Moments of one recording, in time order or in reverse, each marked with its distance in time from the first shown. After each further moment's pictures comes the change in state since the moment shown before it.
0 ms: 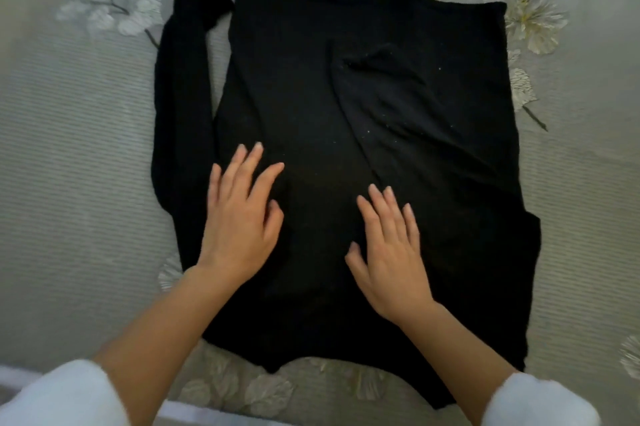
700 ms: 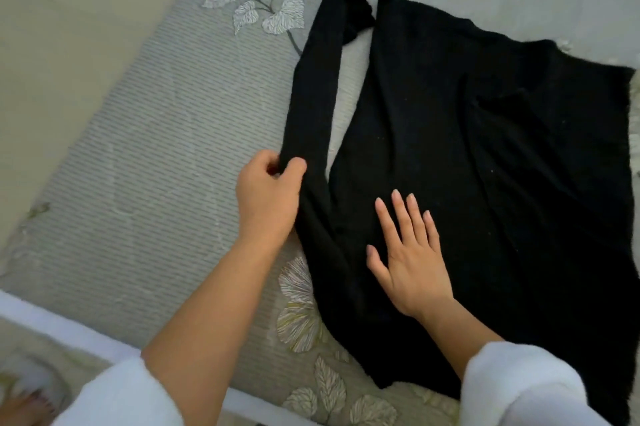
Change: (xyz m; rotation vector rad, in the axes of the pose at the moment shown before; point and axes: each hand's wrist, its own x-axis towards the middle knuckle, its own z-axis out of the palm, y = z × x) left_hand 0.018 -0.110 -0.059 -0.823 0.292 -0.760; right_hand 0.055 -0.100 0.054 -0.284 -0.131 -0.115
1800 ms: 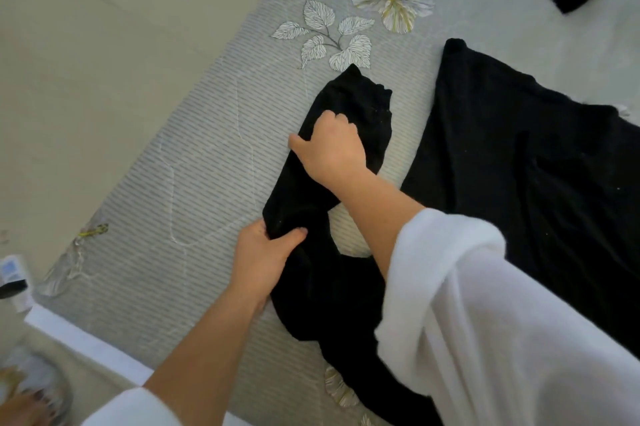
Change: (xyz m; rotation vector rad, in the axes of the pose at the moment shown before) left_hand 0.029 -0.054 -0.072 -0.372 -0.191 -0.399; right_hand 0.217 -0.188 -0.099 0.411 -0.067 0.077
